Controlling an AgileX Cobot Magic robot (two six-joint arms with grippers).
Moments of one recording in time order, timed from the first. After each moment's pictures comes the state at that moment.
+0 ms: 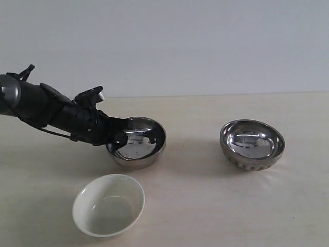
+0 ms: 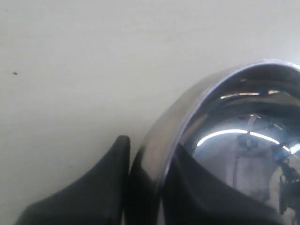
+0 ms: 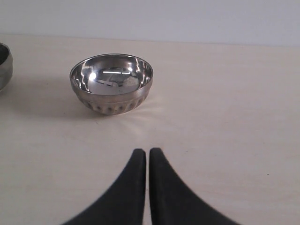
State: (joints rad) left arm -0.25 2.19 -1.38 -1.06 0.40 0.80; right arm 0.12 0.01 0.00 0.00 0.36 -0.02
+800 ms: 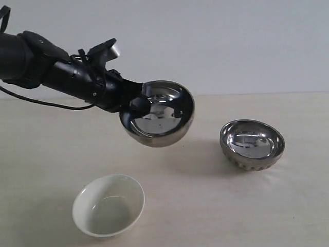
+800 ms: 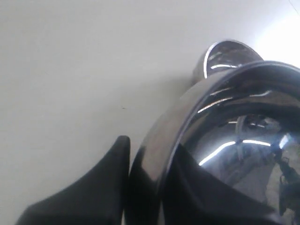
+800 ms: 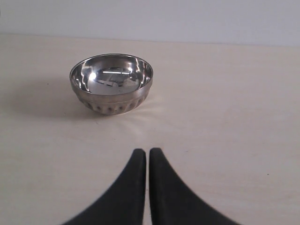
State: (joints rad) left arm -0.37 1.93 -1.38 -0.99 0.57 0.80; right arm 0.12 0.01 0.00 0.00 0.36 -0.02
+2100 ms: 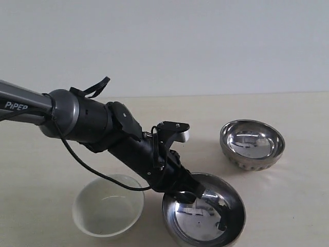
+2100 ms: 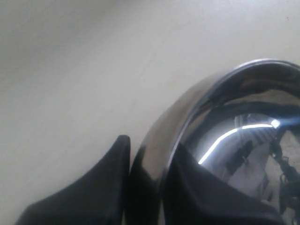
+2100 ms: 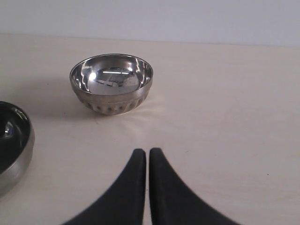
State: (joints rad) left arm -0.65 2.12 -1.29 -0.90 0.54 0.80; right arm 0.12 0.01 0.00 0.00 0.36 -0.02
